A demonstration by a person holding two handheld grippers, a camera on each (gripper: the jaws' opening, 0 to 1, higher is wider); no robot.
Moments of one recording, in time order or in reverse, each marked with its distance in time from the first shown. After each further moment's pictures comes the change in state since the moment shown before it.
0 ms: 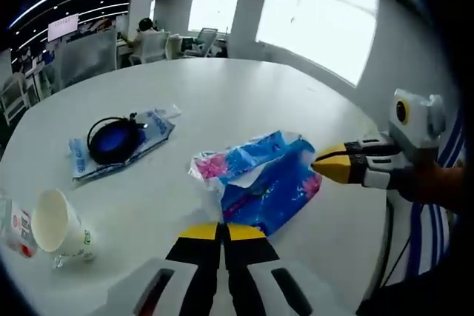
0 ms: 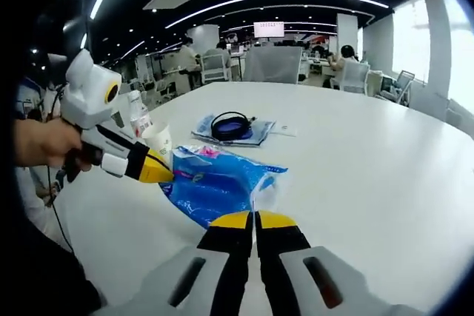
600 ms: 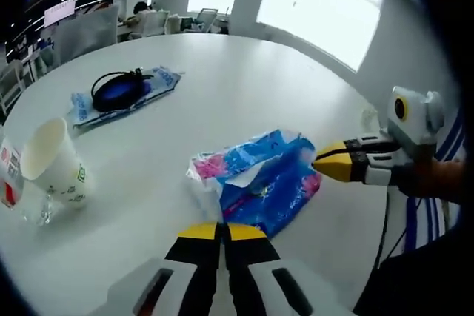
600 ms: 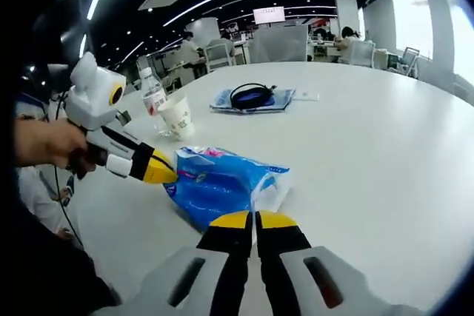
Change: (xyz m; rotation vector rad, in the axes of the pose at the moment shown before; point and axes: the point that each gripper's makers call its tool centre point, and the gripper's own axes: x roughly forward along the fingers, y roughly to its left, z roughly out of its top) left arm -0.015 0.014 -0.079 -0.012 0.112 -0.017; right arm 0.007 0.059 -0.062 0.080 0.062 0.071
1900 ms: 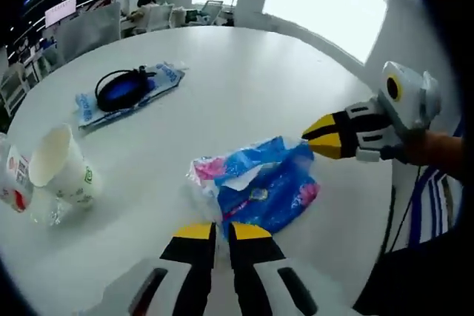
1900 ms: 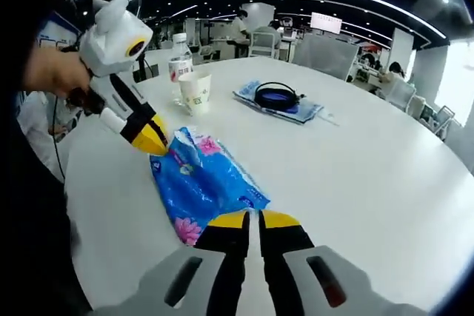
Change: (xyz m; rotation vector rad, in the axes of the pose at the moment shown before) left arm -0.001 0.004 -0.003 0.052 0.042 0.037; right arm 0.017 -0.016 0.014 -0.341 0.053 0.091
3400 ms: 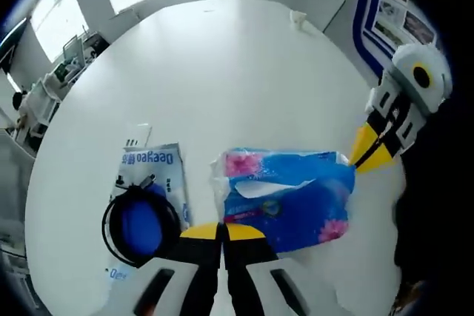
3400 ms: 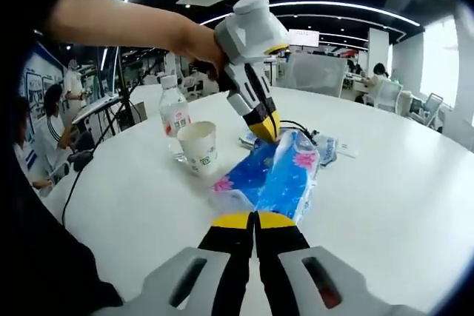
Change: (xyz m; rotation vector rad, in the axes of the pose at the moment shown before) left arm 0.040 0.087 0.137 0.763 0.176 -0.269; right arm 0.034 0.043 0.074 0.133 -0.147 -0.059
